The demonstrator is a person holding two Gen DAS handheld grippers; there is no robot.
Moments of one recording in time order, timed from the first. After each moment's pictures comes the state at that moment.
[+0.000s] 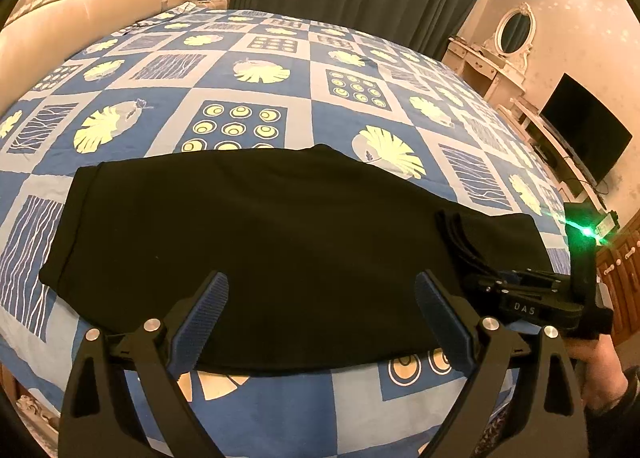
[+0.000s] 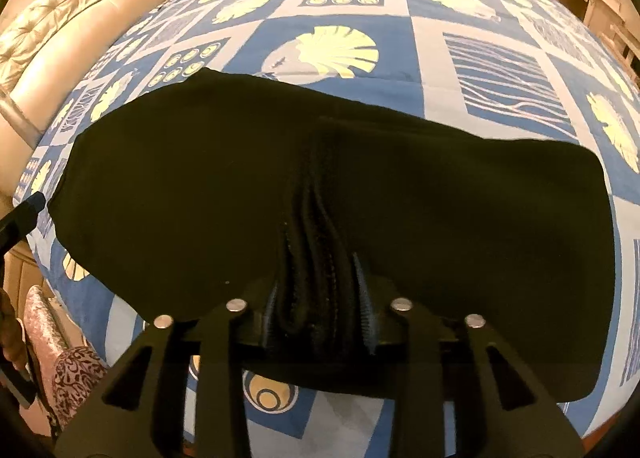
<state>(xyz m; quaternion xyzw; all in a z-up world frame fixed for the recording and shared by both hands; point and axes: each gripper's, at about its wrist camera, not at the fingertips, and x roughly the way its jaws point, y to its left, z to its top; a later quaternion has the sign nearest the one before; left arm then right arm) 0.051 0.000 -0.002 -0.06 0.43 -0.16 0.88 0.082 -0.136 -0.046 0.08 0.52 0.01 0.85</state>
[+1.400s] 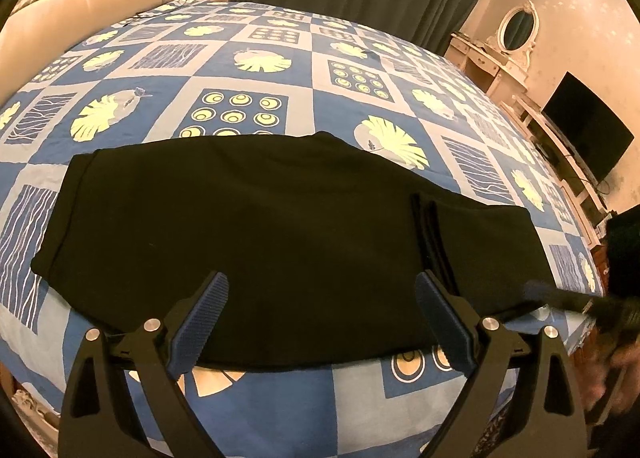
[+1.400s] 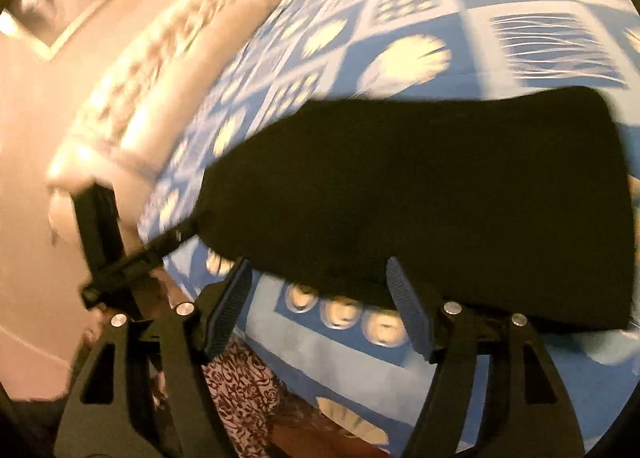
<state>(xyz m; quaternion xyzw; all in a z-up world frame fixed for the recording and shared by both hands) 0.052 -0.001 -0.013 -0.07 0.44 -0.16 0.88 0.022 -0.178 -0.005 0.28 0.45 0.17 0.83</state>
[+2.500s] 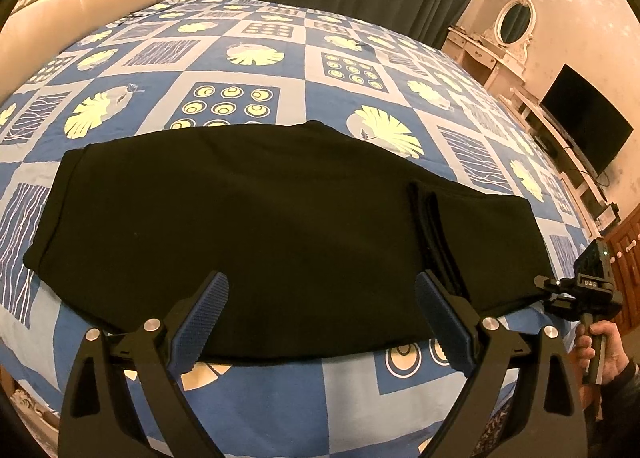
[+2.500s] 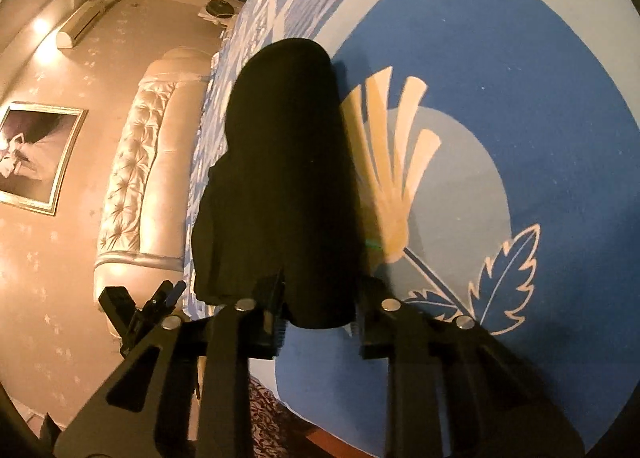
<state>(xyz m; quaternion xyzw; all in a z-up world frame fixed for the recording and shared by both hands) 0.046 -0.009 -0.021 -0.06 0.45 -0.16 0.88 -0.013 -0.336 -0.119 0.49 0.44 0.13 0.74</state>
